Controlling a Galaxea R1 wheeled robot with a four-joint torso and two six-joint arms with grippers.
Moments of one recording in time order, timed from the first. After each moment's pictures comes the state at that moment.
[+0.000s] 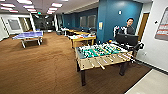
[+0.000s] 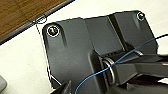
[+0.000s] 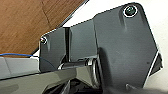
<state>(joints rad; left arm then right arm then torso) 1.51 2.92 -2.63 0.11 -0.07 -0.03 -1.54 2.96 -2.55 -0.14 0.12 0.18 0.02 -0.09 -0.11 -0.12</state>
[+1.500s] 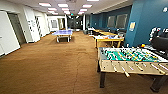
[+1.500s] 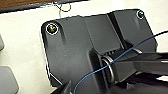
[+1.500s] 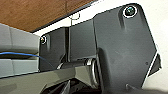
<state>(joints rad) 1.51 2.92 -2.63 0.11 -0.06 -0.03 -1.54 2.95 -2.56 -0.15 0.12 0.18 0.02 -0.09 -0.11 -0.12</state>
